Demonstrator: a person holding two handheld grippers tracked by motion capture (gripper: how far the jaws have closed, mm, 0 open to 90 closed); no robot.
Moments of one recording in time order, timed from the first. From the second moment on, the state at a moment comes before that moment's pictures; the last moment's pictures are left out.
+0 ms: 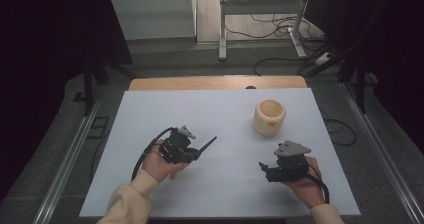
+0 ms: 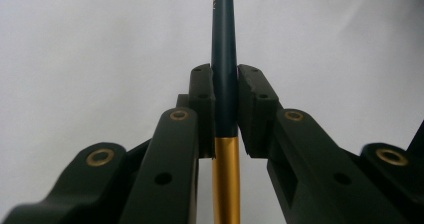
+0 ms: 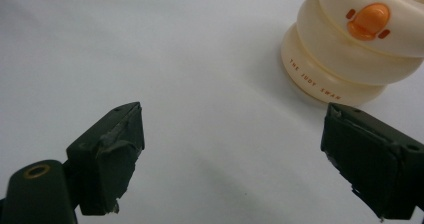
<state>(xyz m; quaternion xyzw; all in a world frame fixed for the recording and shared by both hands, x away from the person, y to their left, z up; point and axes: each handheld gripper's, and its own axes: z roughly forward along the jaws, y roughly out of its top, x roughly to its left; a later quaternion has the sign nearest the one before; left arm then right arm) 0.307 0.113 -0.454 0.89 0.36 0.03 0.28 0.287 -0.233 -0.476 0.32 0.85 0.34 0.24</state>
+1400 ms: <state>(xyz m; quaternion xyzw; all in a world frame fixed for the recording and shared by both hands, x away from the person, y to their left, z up) 0.305 0.063 -0.452 0.91 0.31 0.01 0.28 0.280 -0.184 -0.481 0.25 0.88 0.31 0.28</state>
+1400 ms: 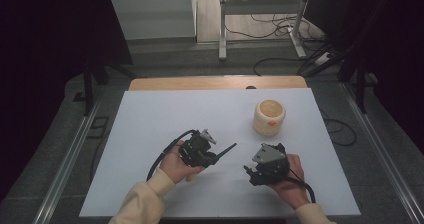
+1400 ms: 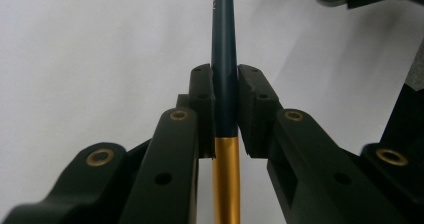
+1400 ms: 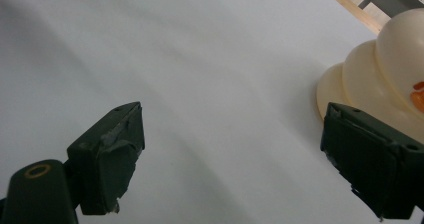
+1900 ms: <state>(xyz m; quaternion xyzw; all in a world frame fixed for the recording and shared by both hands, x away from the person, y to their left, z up) 0.303 0.054 -0.456 0.92 0.29 0.00 0.27 0.279 -0.174 -0.484 0.23 0.88 0.30 0.28</state>
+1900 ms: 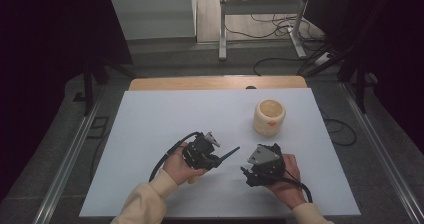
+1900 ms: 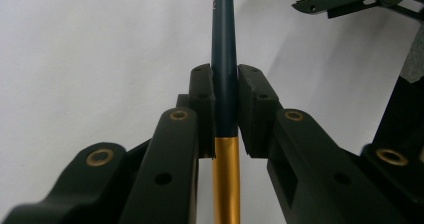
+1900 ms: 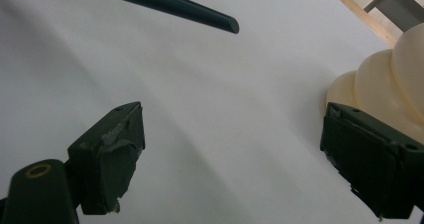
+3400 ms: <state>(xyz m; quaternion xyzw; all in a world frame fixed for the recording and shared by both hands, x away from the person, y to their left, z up) 0.297 0.029 -0.467 0.94 0.26 -0.02 0.24 0.267 -0.137 -0.492 0.14 0.90 0.27 0.32</state>
